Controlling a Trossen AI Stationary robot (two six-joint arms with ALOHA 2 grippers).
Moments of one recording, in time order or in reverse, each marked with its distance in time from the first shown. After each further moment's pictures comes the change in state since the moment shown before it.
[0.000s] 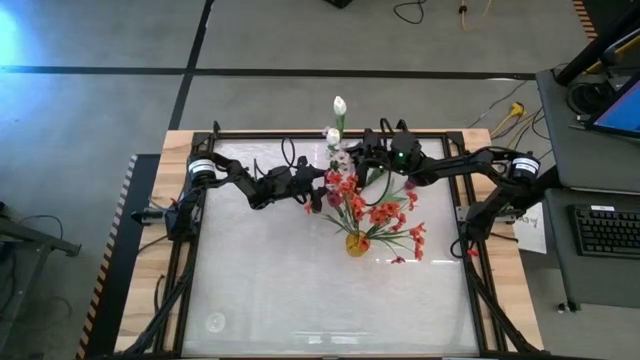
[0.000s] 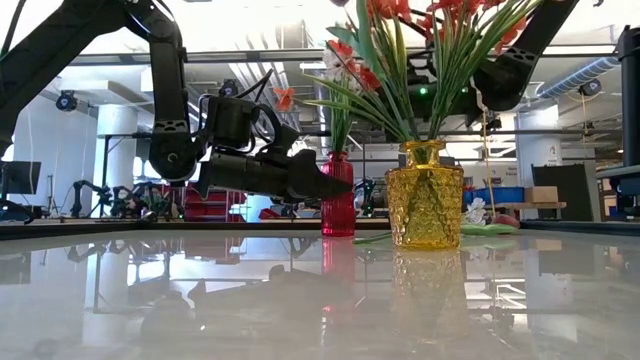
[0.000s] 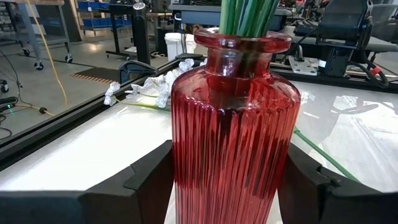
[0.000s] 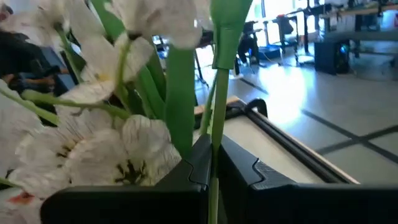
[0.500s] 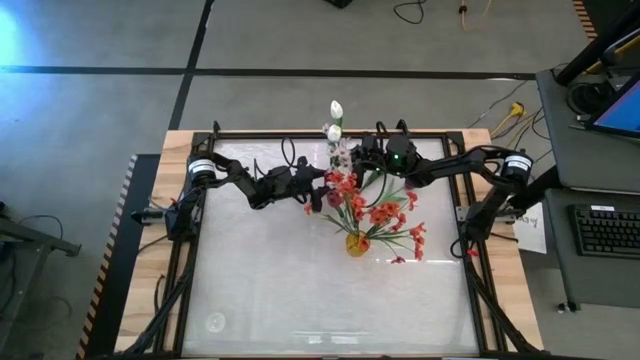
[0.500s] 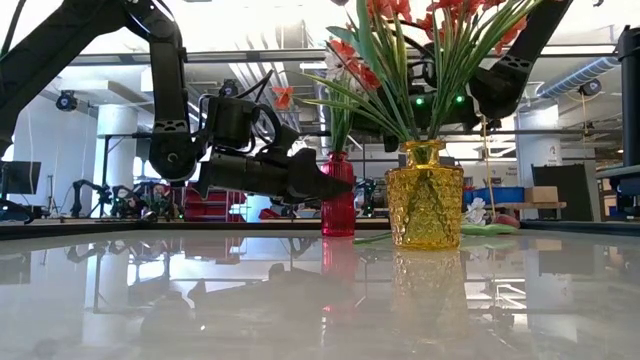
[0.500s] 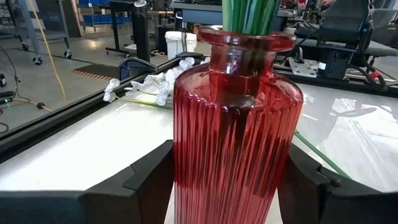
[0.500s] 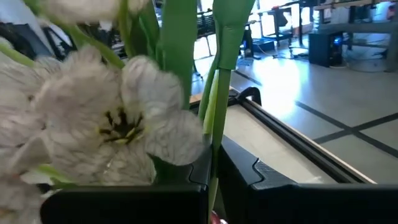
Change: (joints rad) left arm 0.000 0.000 -0.001 -0.002 0.000 -0.028; right arm 0.001 0.058 0.000 0.015 0.030 -0.017
